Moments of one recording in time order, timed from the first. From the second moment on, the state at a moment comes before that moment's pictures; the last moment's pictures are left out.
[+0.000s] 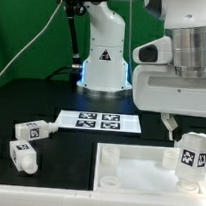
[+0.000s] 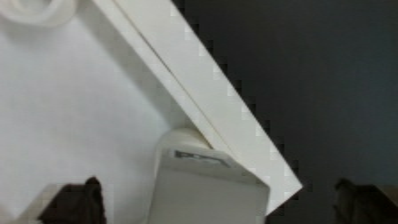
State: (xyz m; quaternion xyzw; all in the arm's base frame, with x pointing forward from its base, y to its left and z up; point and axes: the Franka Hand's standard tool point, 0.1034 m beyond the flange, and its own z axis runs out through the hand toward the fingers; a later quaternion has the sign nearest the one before) arm 0.640 0.157 0.095 -0.97 0.23 0.01 0.09
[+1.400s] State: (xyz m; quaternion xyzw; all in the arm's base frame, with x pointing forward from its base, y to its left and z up) arm 0.642 0.152 0.096 -0.96 -0.29 -0.06 0.02
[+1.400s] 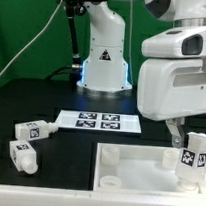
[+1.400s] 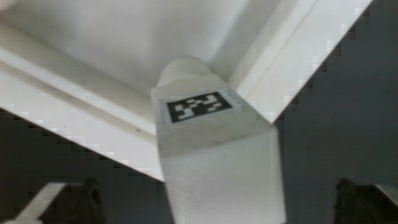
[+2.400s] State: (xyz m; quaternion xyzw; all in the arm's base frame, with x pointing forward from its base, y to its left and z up) arm 0.644 0.147 0.093 -0.96 -0.28 -0.06 0.02
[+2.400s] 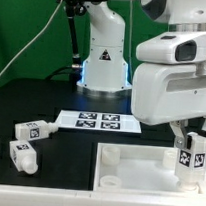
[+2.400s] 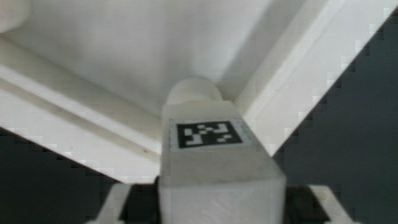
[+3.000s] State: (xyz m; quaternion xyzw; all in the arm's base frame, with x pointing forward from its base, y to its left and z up) arm 0.648 0.146 0.093 -1.00 -0.01 -0.05 0.04
